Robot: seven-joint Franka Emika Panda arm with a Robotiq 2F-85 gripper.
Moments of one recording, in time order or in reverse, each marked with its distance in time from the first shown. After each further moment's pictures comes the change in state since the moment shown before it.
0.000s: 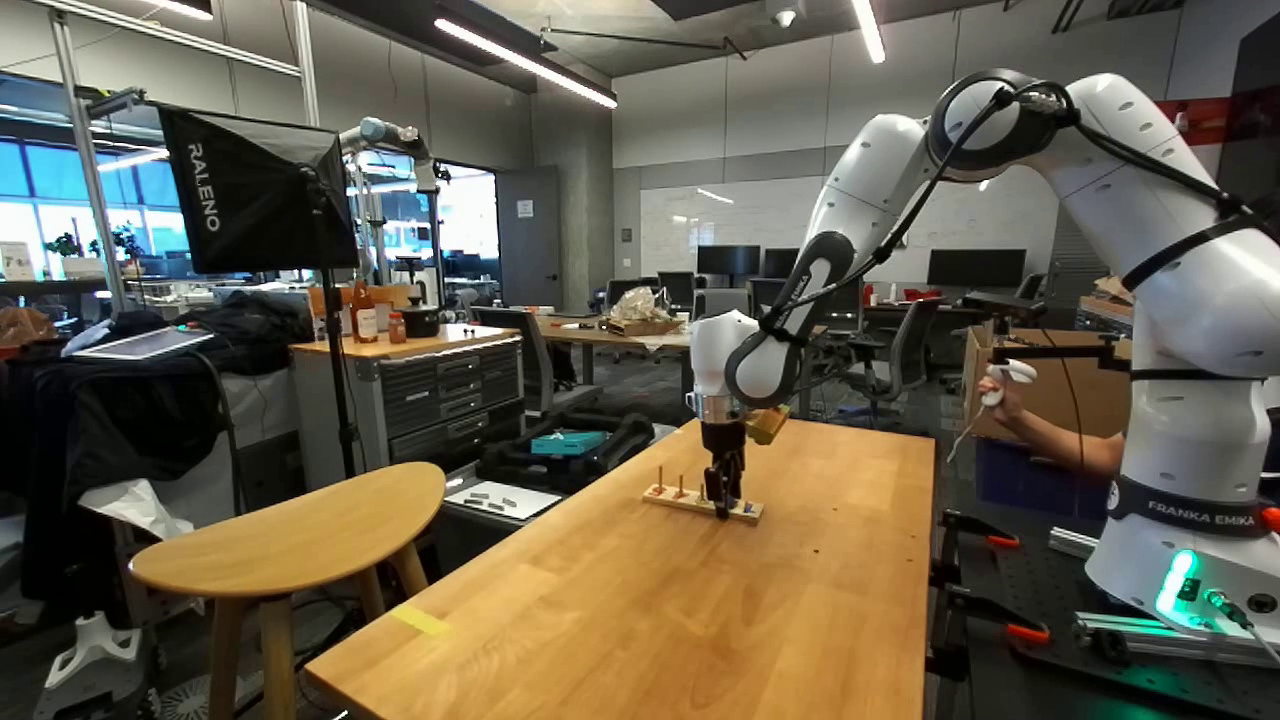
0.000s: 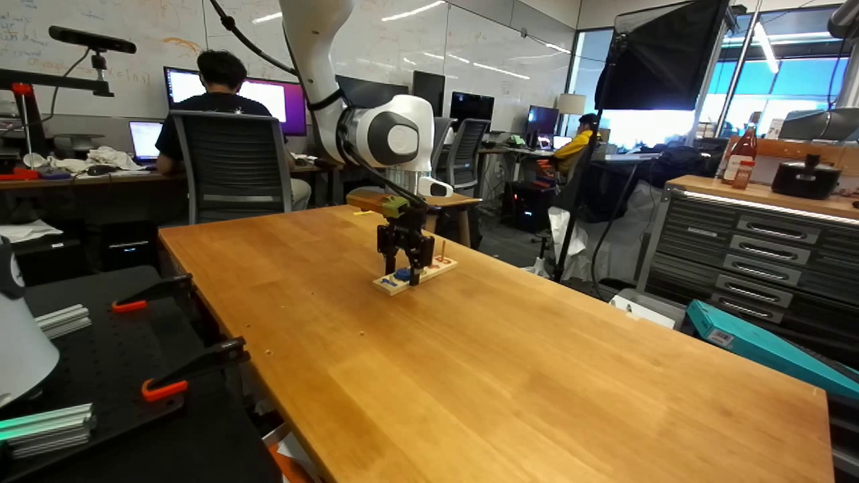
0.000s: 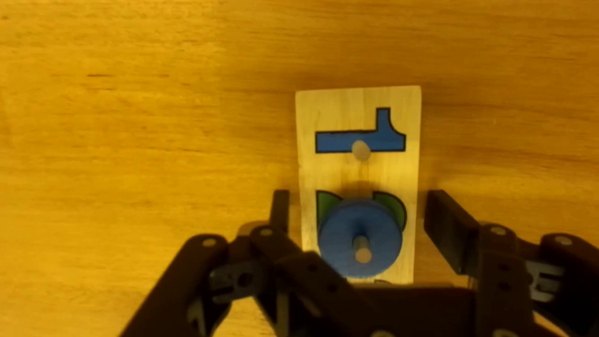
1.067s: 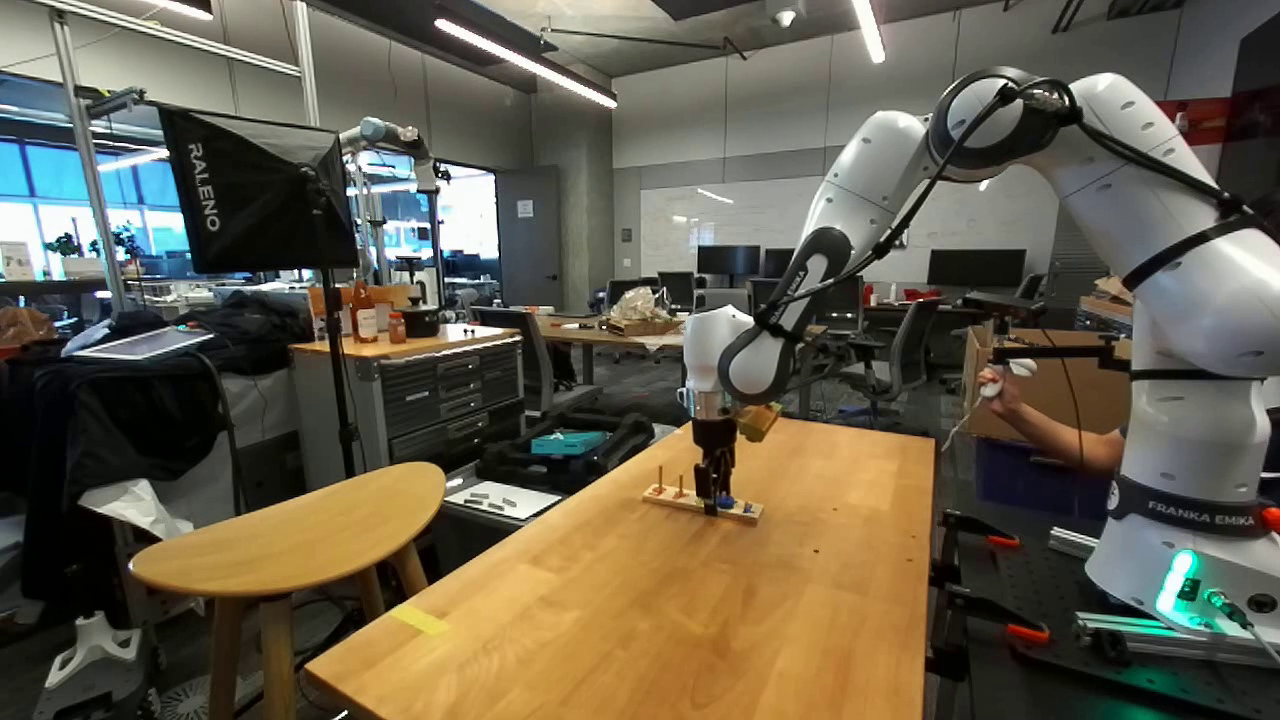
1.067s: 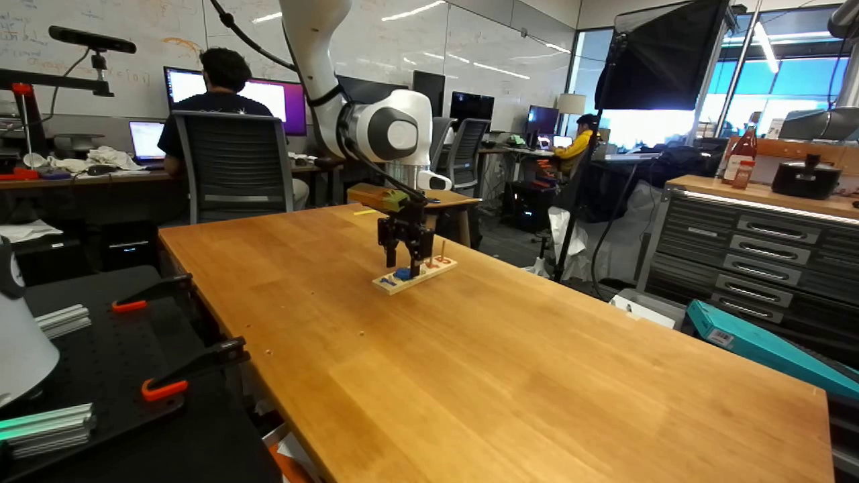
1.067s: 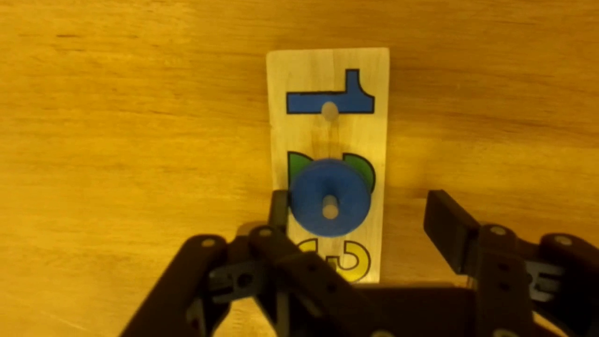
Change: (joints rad) arm 0.006 -0.001 0.018 0.025 0.010 0.001 0.000
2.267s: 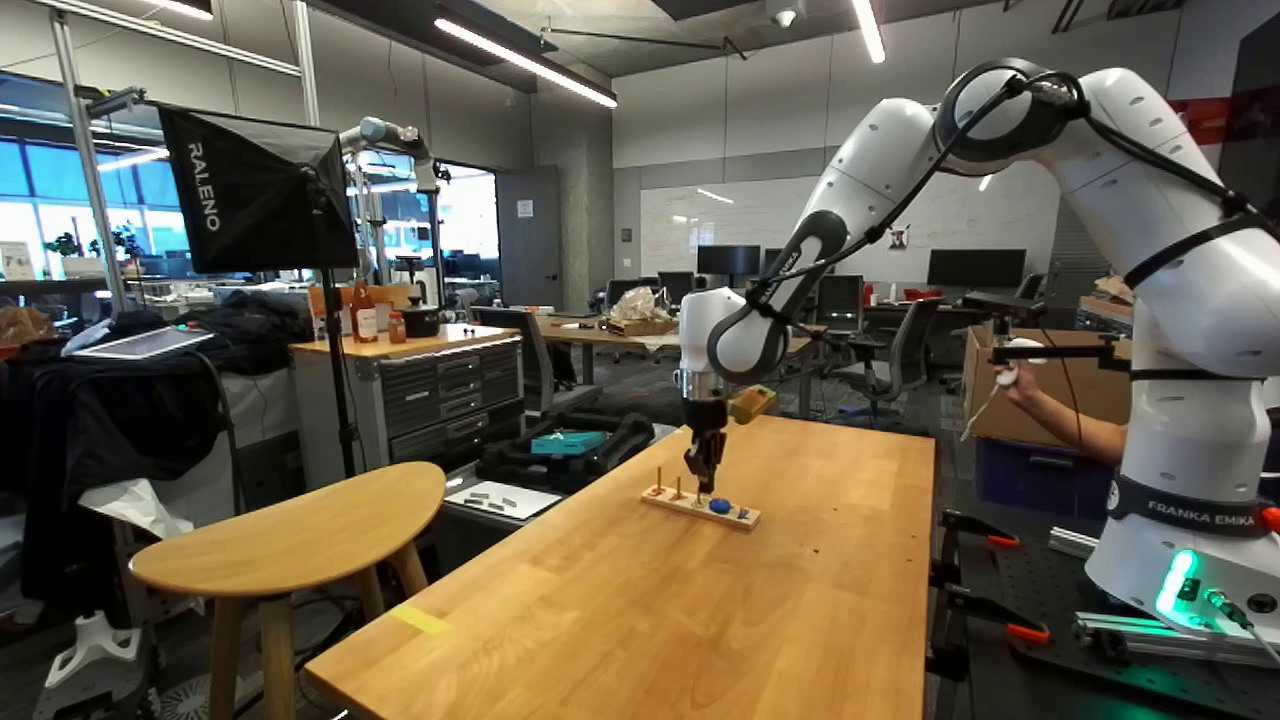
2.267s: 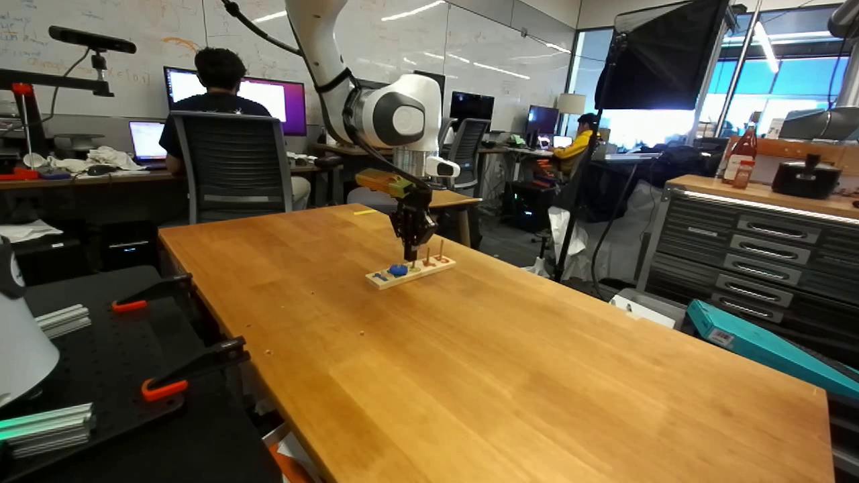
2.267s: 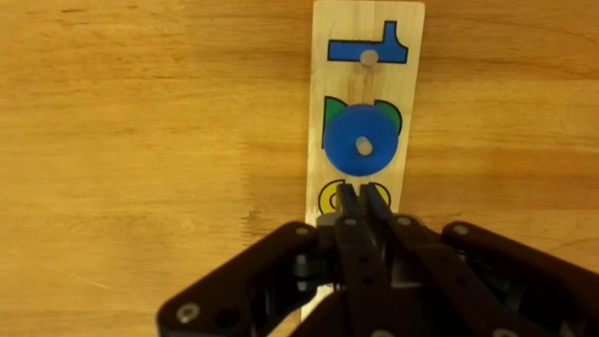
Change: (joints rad) arm -0.006 -0.032 0.001 0.033 0.072 -0.029 -0.002
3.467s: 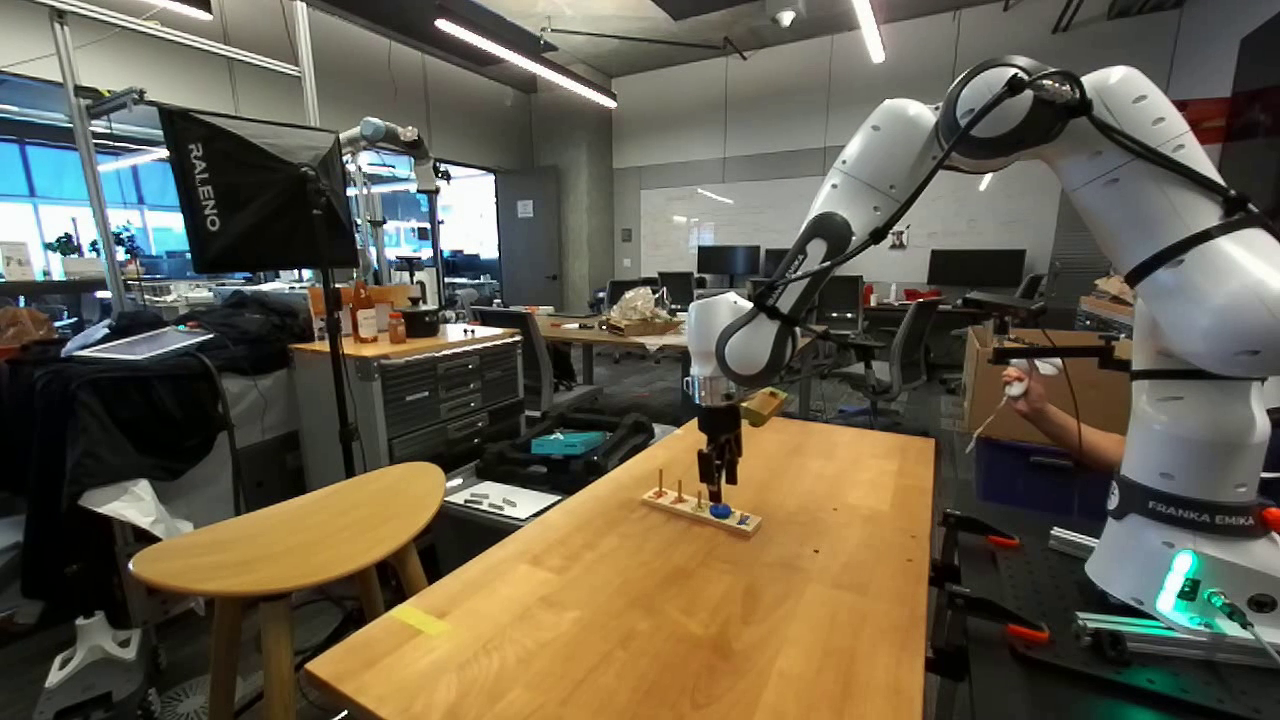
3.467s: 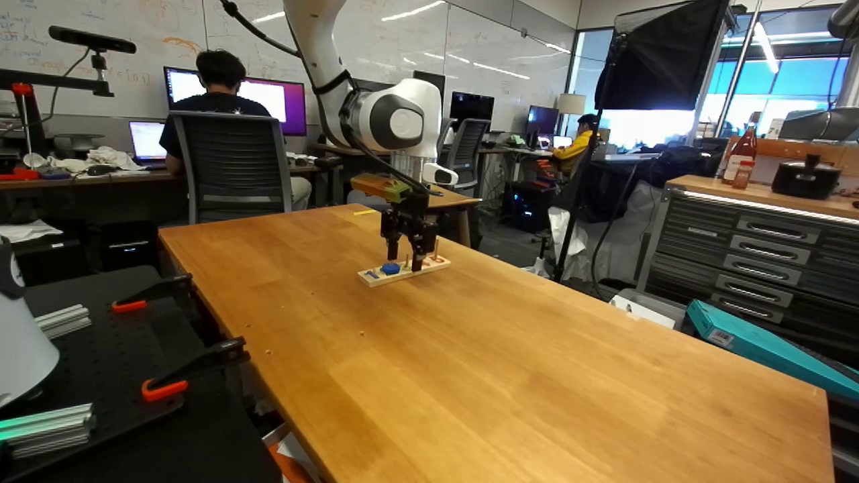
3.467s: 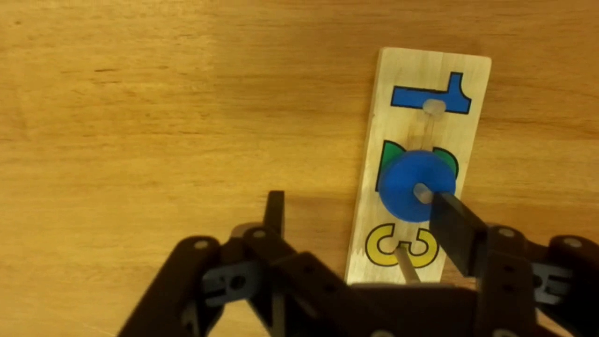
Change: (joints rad) arm -0.007 -0.013 -0.011 -0.044 0.000 -0.030 -0.025
